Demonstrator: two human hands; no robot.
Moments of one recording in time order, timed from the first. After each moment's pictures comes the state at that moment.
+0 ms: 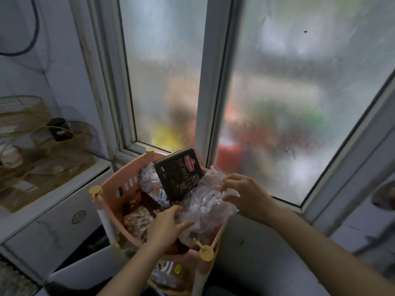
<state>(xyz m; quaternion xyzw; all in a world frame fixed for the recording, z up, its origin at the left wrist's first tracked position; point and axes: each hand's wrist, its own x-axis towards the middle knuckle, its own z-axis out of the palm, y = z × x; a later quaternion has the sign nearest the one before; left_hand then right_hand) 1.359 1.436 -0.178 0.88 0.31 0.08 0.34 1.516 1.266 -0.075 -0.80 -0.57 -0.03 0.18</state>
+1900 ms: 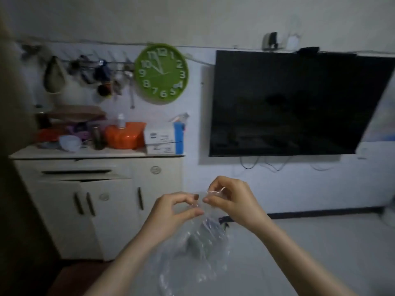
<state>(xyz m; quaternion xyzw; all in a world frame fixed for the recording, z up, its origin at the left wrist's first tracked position) 0.991 0.416 -0.047 0.52 -0.67 -0.29 0.43 0.804 0.382 -0.017 -0.79 0.39 -0.39 0.27</state>
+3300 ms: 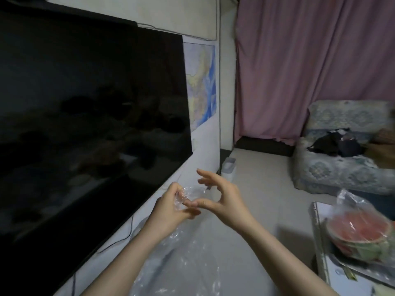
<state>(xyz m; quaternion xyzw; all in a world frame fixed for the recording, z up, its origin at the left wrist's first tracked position) 0.379 -0.281 -0.069 0.19 -0.82 -0.49 0.23 0.270 -0.150 -0.056 -0.47 0.71 -0.52 0.06</state>
